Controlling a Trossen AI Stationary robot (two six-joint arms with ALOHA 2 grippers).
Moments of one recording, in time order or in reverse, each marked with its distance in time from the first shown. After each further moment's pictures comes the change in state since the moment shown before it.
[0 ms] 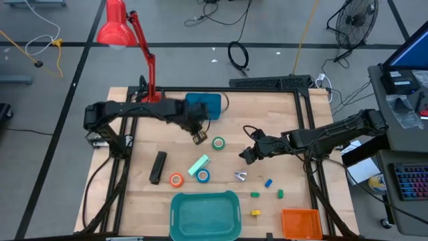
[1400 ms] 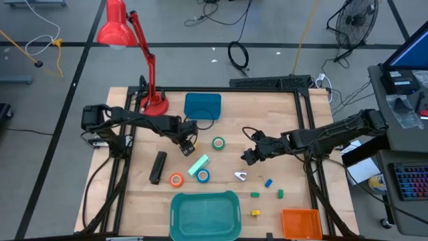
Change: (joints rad) left arm -0.033 -0.020 -0.524 0.317 0.045 -0.087; right arm 0.000 0.000 -0.001 -0.049 -0.052 0.054
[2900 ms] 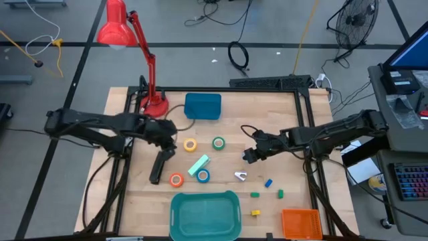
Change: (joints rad) left arm -0.155 -0.488 0.000 -0.201 -0.010 -0.006; right arm -0.046 0.000 0.000 -0.051 -0.106 0.011
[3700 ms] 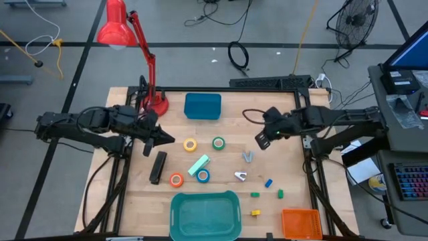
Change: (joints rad) left arm -0.039 -0.354 0.000 0.328 0.181 -0.098; right arm -0.060 0.005 0.540 -0.834 0.246 -0.328
